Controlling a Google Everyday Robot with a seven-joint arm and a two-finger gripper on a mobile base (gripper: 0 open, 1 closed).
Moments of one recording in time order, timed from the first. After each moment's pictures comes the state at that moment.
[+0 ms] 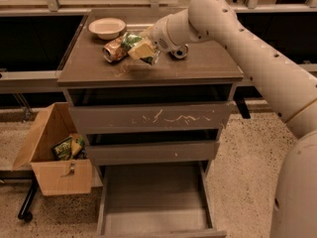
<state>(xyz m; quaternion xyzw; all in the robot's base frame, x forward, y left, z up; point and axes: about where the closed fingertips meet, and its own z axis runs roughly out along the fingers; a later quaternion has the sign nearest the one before) 0.756 0.042 0.897 -0.52 0.69 0.17 0.47</state>
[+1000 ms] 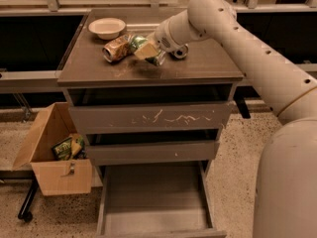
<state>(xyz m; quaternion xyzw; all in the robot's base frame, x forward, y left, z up) 0.785 0.019 0.875 -0.48 0.74 0.16 0.44</state>
